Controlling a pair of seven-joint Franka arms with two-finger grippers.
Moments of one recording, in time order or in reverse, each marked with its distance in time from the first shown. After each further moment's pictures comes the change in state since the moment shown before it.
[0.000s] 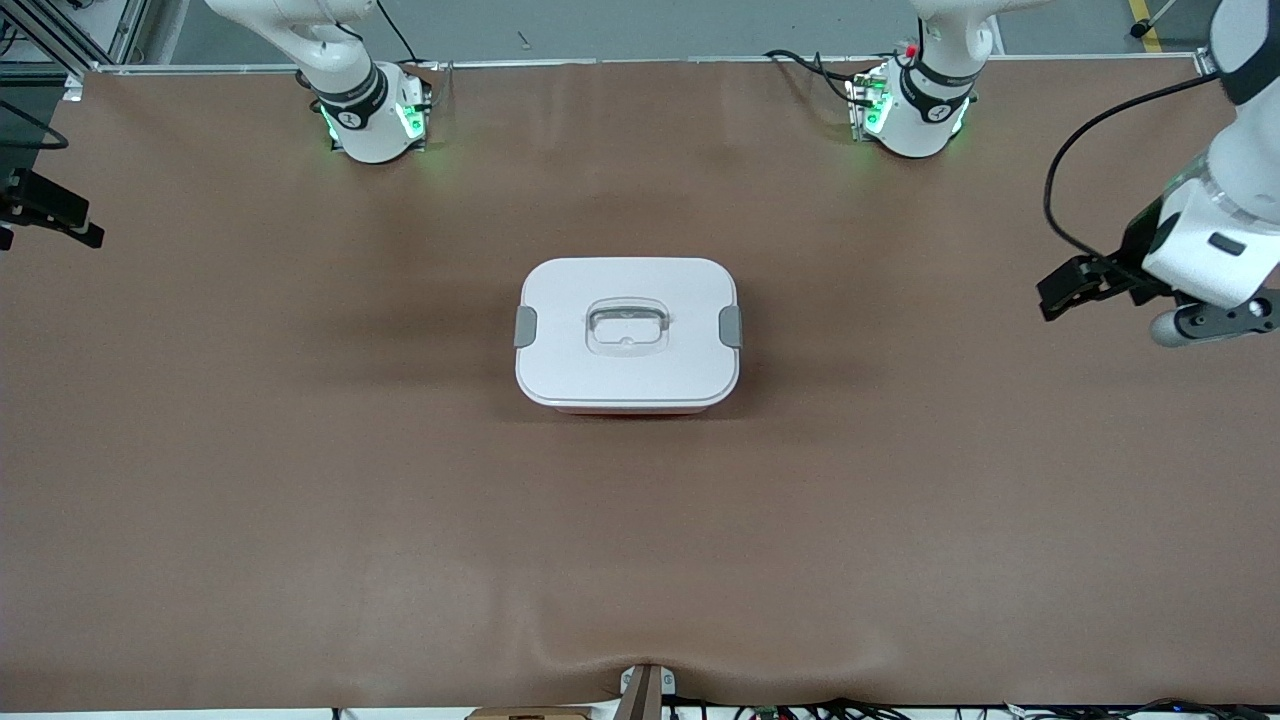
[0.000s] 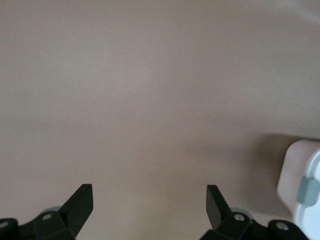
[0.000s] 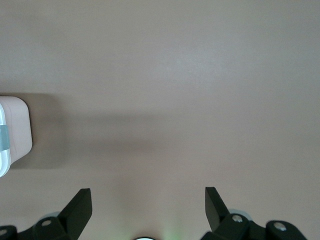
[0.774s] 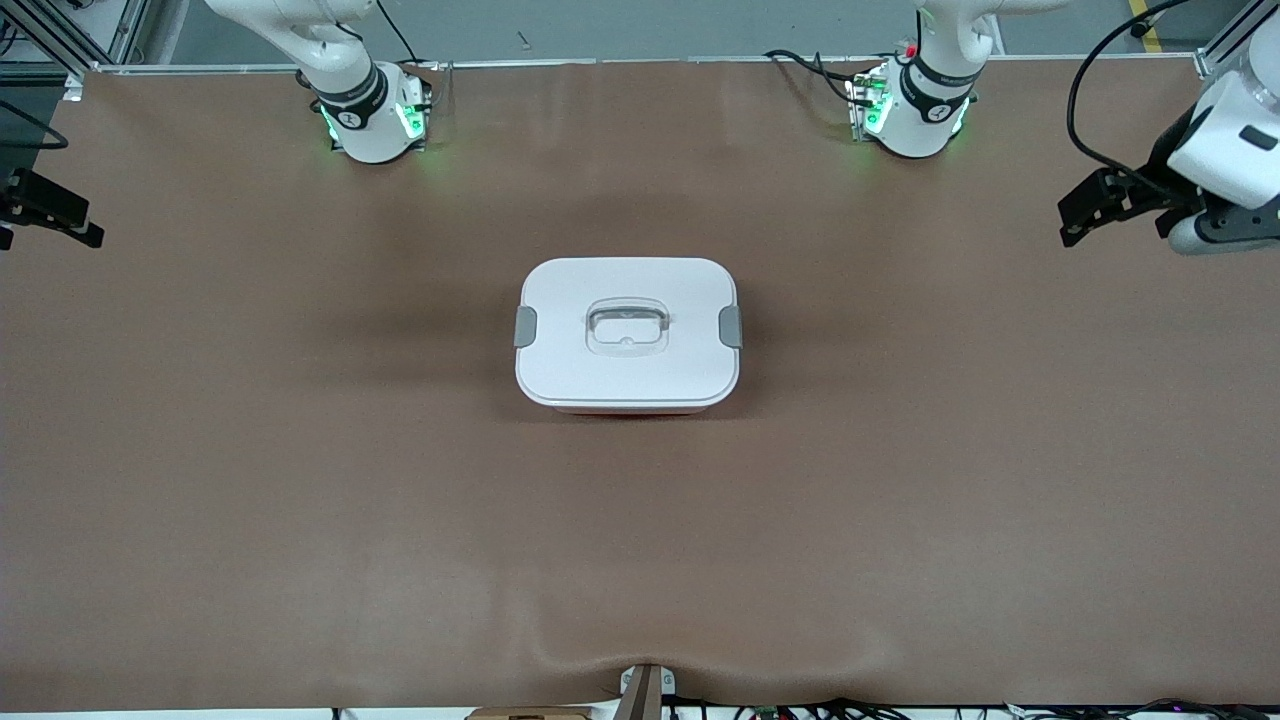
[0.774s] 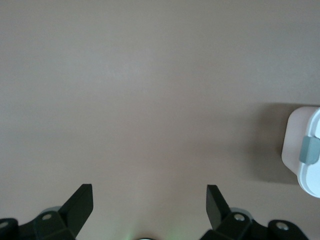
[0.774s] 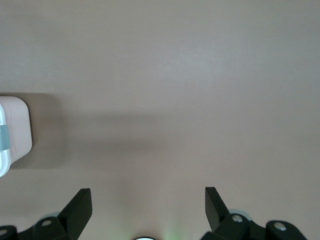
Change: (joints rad) left arm -0.275 -0.173 0.290 -0.112 -0.046 -0.071 0.057; right arm 0.000 0.000 0.000 0.000 0.000 -0.001 0.000
